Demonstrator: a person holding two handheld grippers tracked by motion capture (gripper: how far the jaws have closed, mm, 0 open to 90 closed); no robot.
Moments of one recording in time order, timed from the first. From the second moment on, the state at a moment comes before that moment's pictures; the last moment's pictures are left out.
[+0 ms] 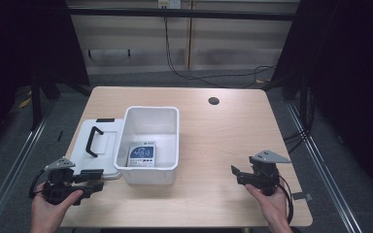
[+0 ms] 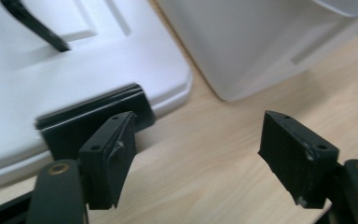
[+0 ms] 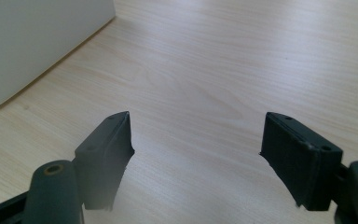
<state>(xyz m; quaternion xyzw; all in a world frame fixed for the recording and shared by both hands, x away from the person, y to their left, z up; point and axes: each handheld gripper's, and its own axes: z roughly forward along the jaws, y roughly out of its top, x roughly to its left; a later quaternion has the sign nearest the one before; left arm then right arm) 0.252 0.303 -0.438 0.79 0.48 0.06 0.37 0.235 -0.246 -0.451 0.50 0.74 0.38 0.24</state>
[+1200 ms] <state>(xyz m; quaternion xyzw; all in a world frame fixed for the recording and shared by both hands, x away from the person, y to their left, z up) 0.282 0.324 -0.385 0.76 0.53 0.04 0.37 0.201 -0.243 -0.442 0.50 0.72 0.40 0.26</state>
